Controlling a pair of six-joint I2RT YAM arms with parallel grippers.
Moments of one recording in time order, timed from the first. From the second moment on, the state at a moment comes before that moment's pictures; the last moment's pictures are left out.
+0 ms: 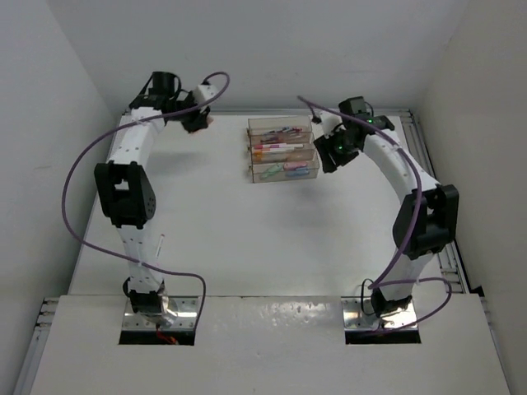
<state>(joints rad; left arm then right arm) 0.01 2.07 1.92 -0.74 0.57 0.88 0.25 1.80 1.56 -0.86 -0.17 -0.40</state>
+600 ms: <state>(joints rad) -0.34 2.20 2.08 -0.54 0.82 0.67 0.07 1.67 1.55 -0.80 -0.26 -0.17</state>
